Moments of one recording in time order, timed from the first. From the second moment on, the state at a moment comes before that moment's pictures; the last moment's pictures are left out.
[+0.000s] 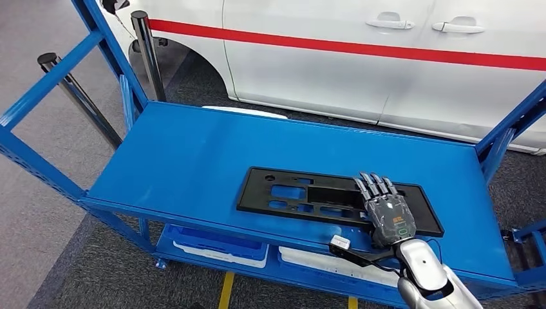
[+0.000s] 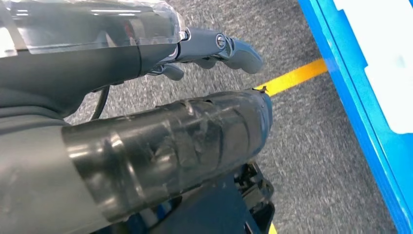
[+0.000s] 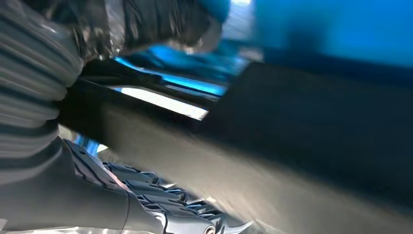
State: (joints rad) left arm -0.10 -0.19 0.98 -0.21 -1.32 0.19 -0.45; right arm -0.24 -0.39 0.46 -1.39 1.17 -0.31 0.02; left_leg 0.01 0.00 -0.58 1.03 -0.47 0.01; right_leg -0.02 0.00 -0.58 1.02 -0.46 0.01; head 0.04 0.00
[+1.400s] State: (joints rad) left arm -0.08 -0.20 0.99 -0.21 -1.27 0.18 -0.48; right arm 0.21 -0.01 0.28 -1.96 1.49 -0.69 -0.30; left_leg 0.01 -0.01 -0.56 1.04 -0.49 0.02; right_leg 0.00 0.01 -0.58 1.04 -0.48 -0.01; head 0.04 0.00
